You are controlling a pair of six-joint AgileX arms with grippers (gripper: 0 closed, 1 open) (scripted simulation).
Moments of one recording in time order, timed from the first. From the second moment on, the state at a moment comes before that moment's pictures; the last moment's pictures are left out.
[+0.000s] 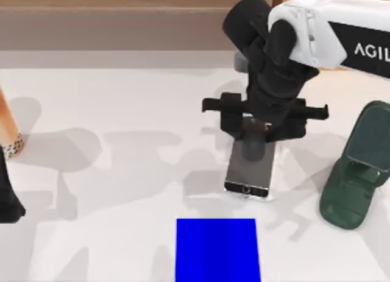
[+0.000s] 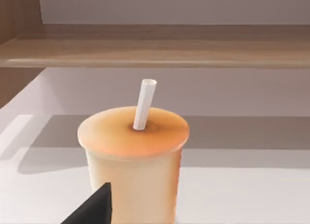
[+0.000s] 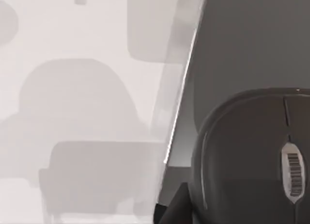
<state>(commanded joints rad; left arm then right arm) 0.00 0.00 0.00 0.00 0.00 0.00 0.59 2.06 1.61 -0.94 0.00 0.63</state>
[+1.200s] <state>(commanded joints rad) 0.00 0.00 0.00 0.00 0.00 0.00 0.95 2.01 1.35 -0.90 0.00 1.00</state>
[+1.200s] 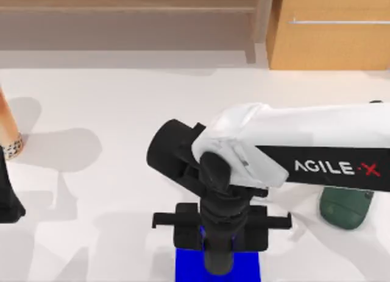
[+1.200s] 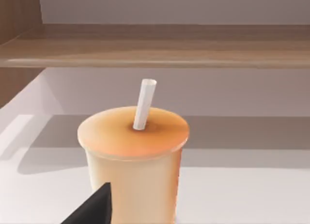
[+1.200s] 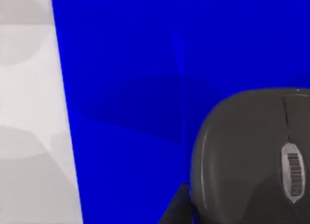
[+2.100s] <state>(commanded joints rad) 0.00 0.00 0.00 0.00 0.00 0.00 0.95 2.01 1.35 -0.90 0.00 1.00</state>
